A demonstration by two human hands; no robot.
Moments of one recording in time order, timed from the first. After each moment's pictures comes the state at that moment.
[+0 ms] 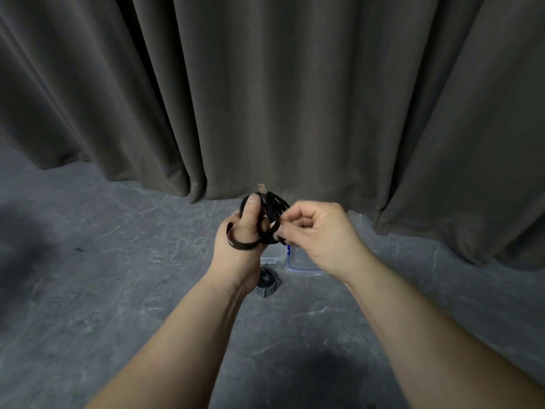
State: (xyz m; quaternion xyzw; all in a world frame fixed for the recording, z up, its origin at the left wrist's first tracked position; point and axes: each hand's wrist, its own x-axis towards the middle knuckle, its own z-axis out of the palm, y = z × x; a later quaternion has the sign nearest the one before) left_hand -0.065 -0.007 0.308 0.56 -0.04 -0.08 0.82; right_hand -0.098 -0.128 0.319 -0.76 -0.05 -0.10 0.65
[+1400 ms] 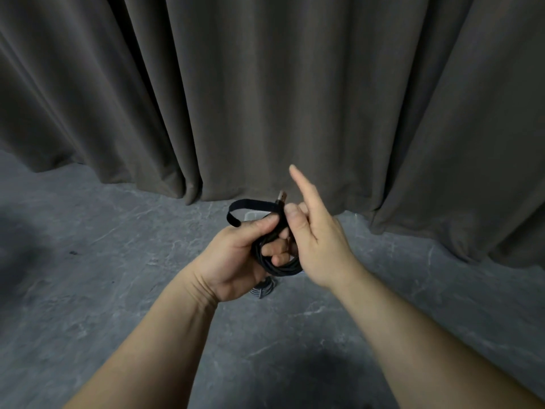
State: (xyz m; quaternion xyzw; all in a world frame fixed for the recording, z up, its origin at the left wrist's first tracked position) left_hand -0.071 0.010 0.321 0.43 -0.15 -0.41 0.79; right_hand -0.109 -0.130 0.311 -0.83 -0.07 -0.21 0.51
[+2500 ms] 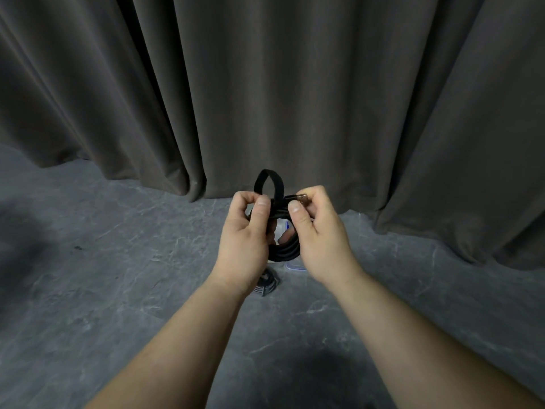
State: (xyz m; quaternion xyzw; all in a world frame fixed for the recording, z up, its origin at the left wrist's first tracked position) left_hand -0.077 -0.006 0.313 0.67 -0.10 0.00 0.74; right_hand -0.098 -0.119 0.303 -0.79 0.00 -0.22 0.58
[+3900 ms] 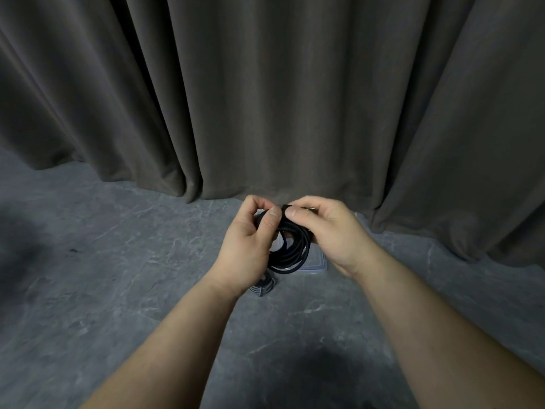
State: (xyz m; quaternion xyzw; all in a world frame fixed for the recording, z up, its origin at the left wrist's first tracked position) left_hand -0.080 -0.005 0.314 0.70 -0.20 -0.03 0.68; right_hand -0.094 -0.146 0.314 -0.72 -0.01 -0.08 0.69
